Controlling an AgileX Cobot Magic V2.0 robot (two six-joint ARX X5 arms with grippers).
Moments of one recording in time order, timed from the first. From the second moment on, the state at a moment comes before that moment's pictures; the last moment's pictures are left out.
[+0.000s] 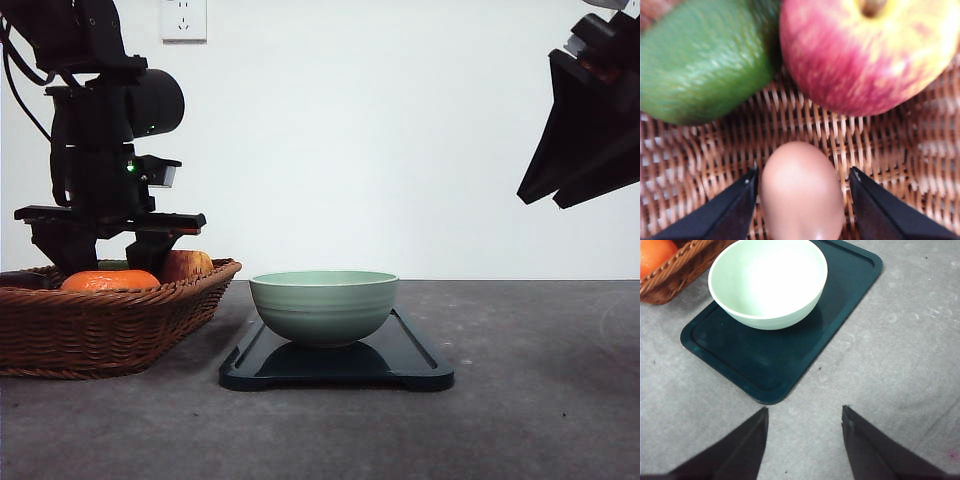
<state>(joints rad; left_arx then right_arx) -0.32 1.87 1.36 -0.67 -0.14 -0.13 0.45 0.91 0.62 -0.39 -0.18 -0.04</state>
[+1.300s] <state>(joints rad) -0.35 1.58 1.37 -0.72 -0.08 -0.13 0.45 0.91 0.62 -0.38 -0.18 -0.04</state>
